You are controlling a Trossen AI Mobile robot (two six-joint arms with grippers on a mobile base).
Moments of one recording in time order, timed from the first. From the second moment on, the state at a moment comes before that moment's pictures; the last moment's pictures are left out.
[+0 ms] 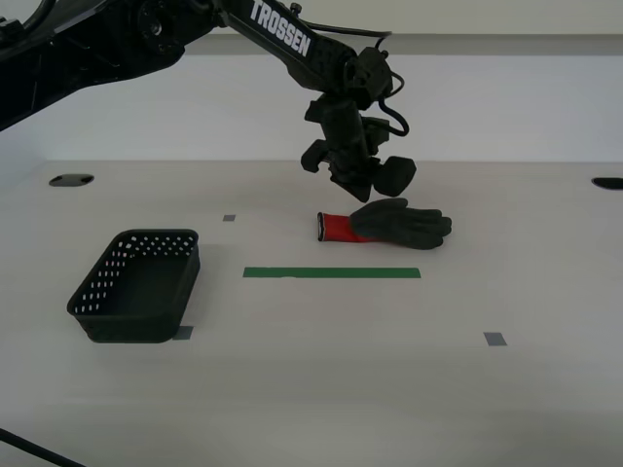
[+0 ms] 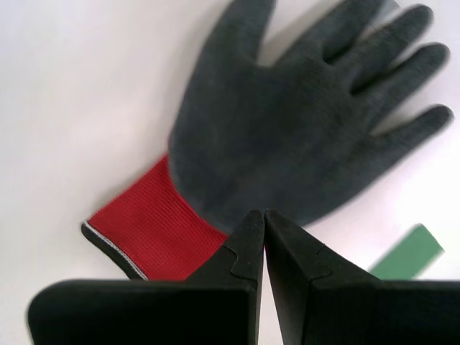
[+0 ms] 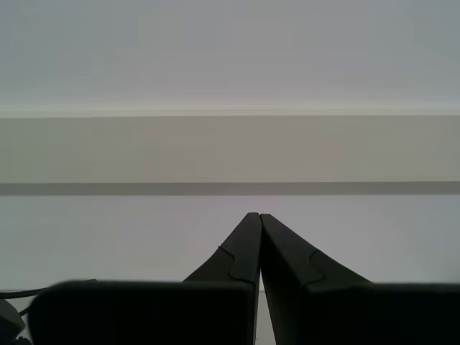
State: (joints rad) arm 0 0.00 1.05 0.52 0.53 0.00 0.00; arm 1 -0.67 2.83 2.36 -0.62 0.07 -0.01
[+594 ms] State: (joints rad) arm 0 0.00 1.05 0.52 0.52 0.00 0.00; arm 1 -0.57 2.84 2.30 -0.78 0.11 -0.08
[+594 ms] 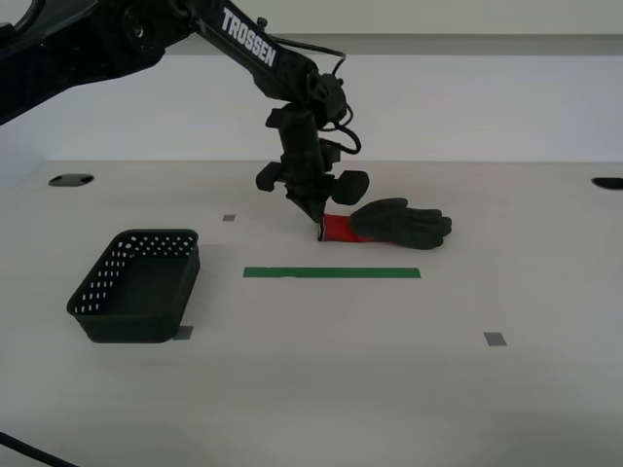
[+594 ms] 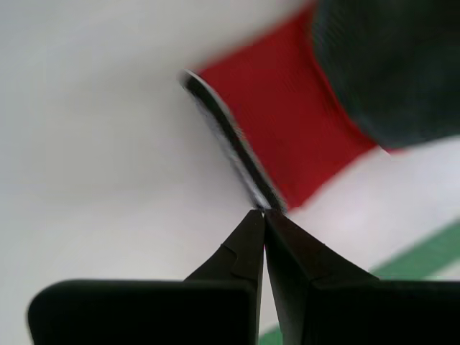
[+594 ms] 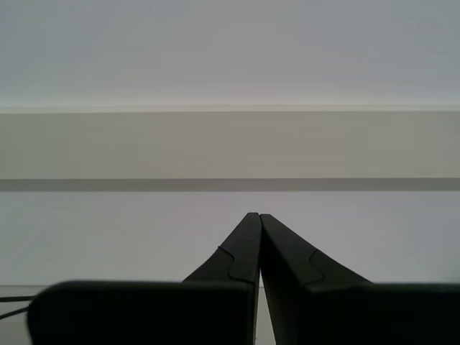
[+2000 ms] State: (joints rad) arm 0 0.00 1.05 0.52 0.51 0.00 0.00; arm 1 -0.58 2.84 2.17 -0.57 0.16 -0.30
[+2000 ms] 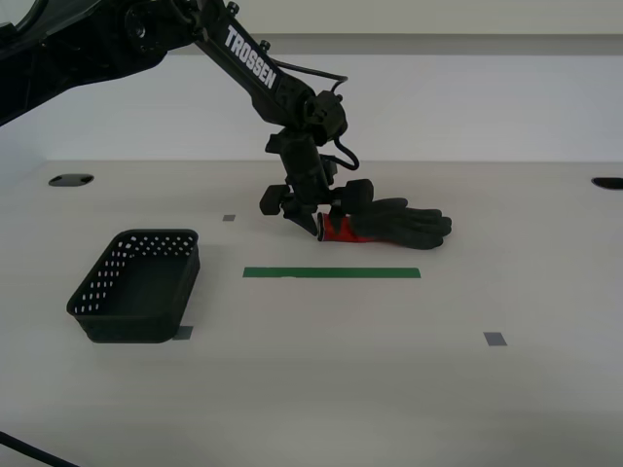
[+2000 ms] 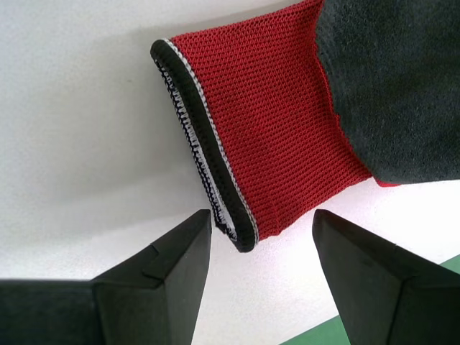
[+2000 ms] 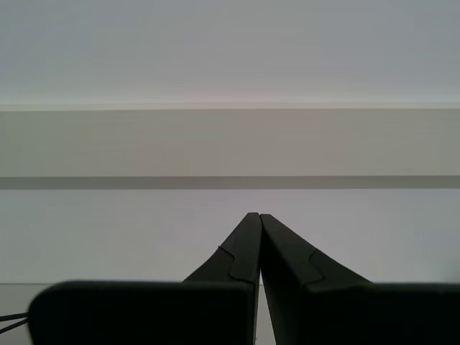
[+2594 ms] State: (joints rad) arm 0 0.00 1.05 0.52 0.51 0.00 0.00; arm 1 -0.58 2.84 2.30 -0.63 0.18 -0.23
